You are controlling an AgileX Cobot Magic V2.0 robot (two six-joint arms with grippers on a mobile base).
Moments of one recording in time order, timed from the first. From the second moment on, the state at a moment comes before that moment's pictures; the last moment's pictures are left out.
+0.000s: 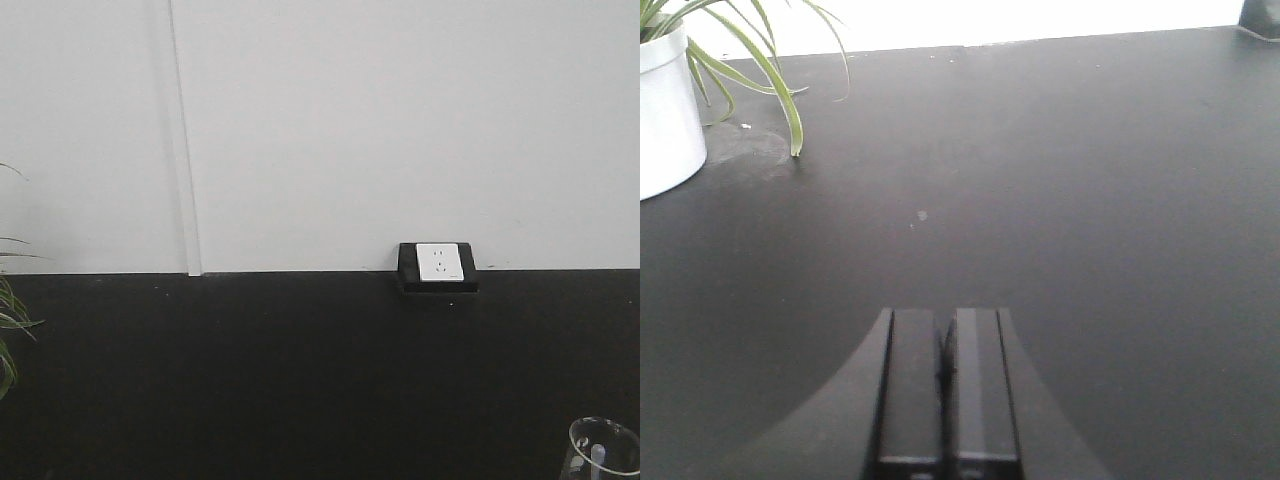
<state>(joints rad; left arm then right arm) -0.07 -0.01 0.03 -0.02 0.01 0.05 0.08 -0.01 0.03 -0.12 0.15 0.16</state>
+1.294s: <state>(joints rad) -0.07 -0.01 0.03 -0.02 0.01 0.05 0.08 -0.01 0.03 -0.14 -0.10 0.14</state>
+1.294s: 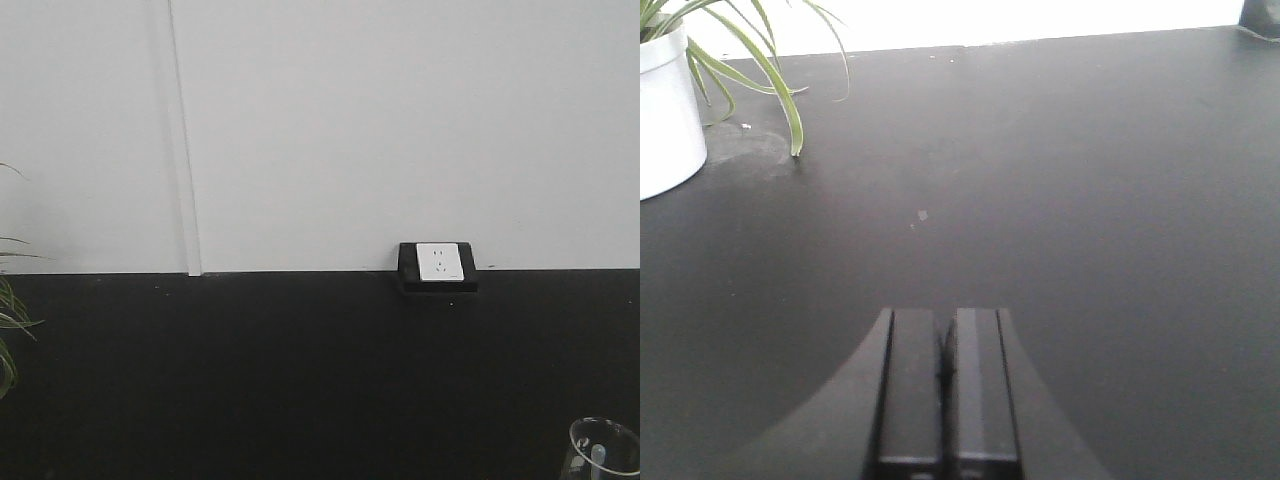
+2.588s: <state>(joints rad) -0.07 -0.01 0.03 -0.02 0.01 0.05 0.08 0.96 -0.44 -0.13 0.05 0.05</state>
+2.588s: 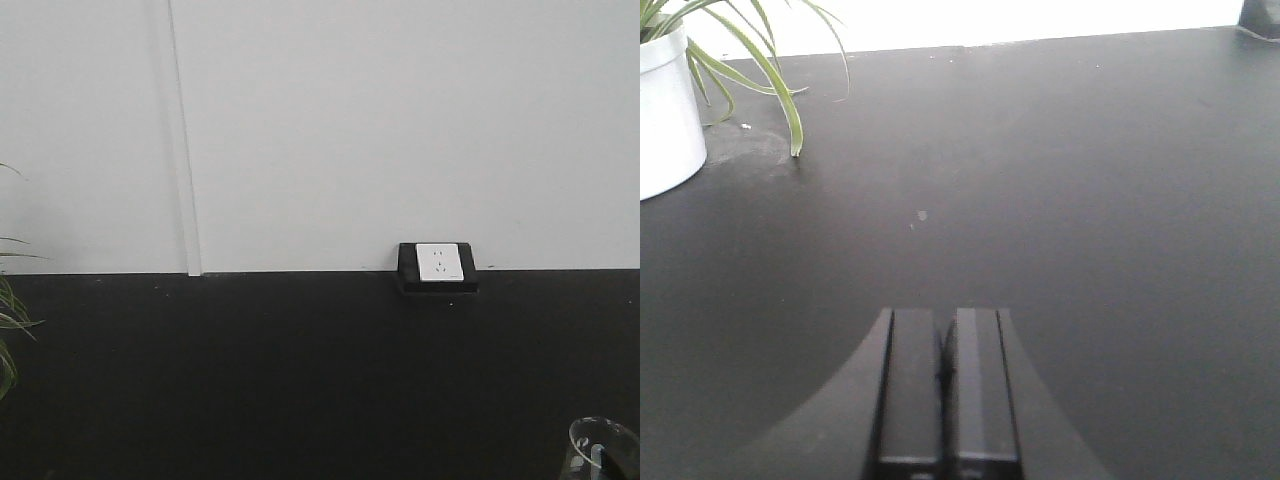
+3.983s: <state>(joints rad) -0.07 -0.01 0.03 -0.02 0.01 0.05 0.08 1.39 -0.45 0.28 -0.37 -0.39</state>
